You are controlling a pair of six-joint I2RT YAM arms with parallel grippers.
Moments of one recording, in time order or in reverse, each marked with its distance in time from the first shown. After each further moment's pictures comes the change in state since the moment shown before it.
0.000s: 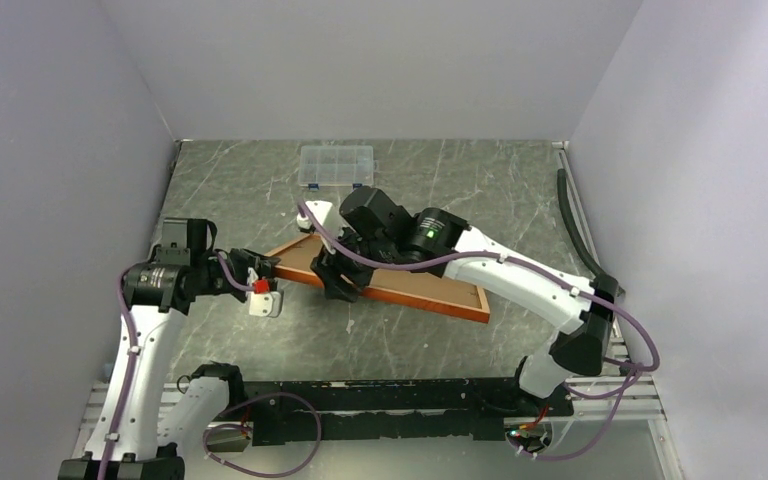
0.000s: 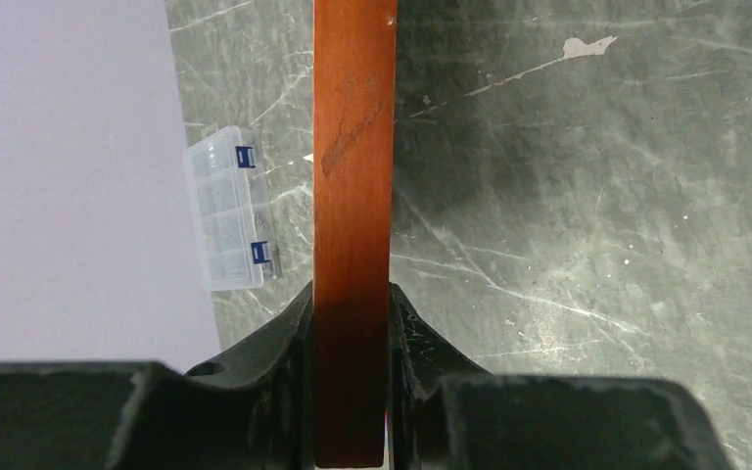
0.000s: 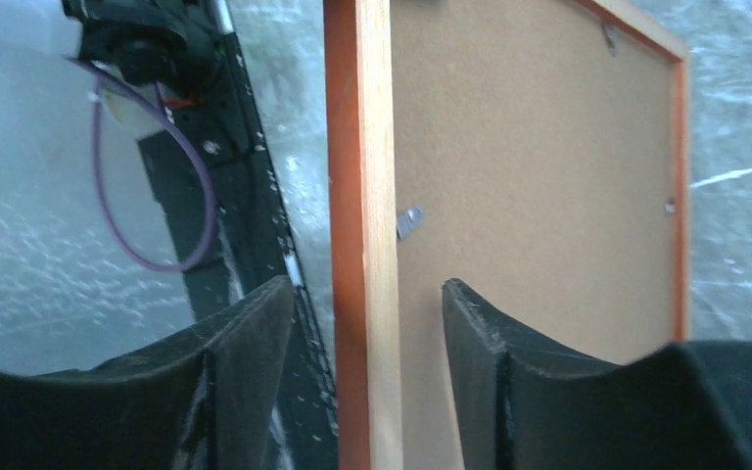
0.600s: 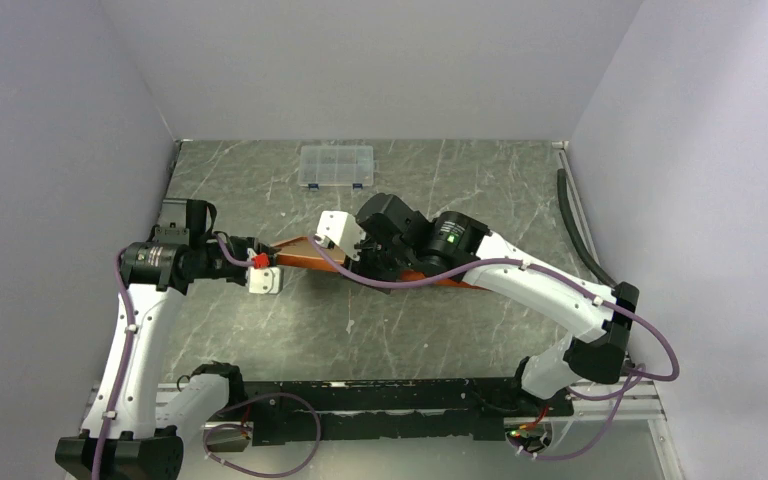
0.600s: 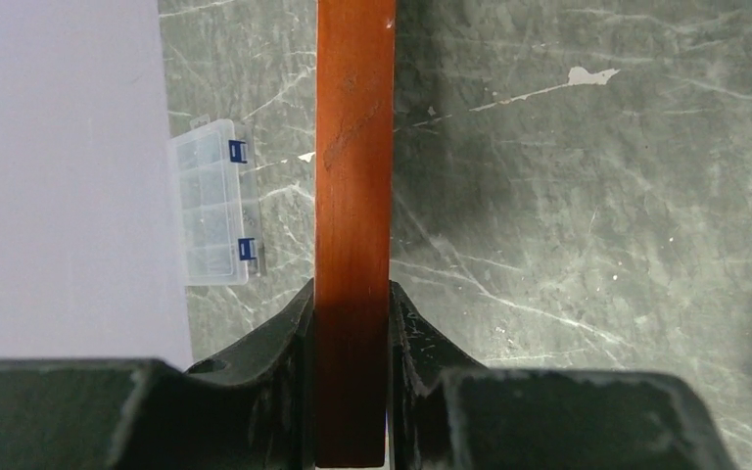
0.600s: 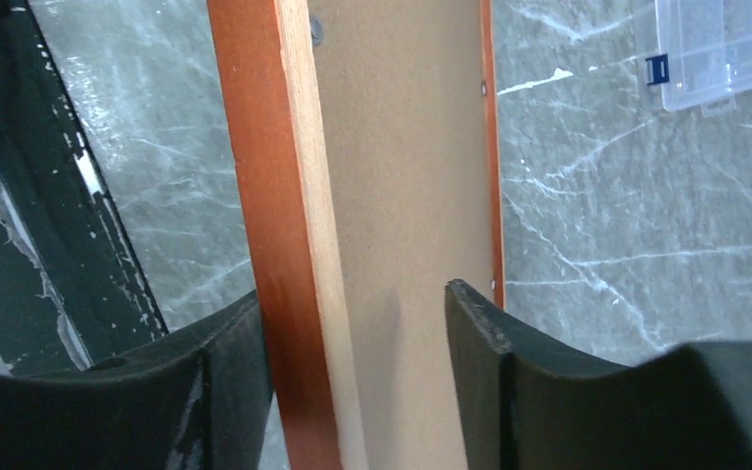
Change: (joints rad) left arm -0.009 0.104 0.129 -0.049 0.011 -0.099; right arm 0.001 -0.103 -0.043 -0.153 0.303 -0.314
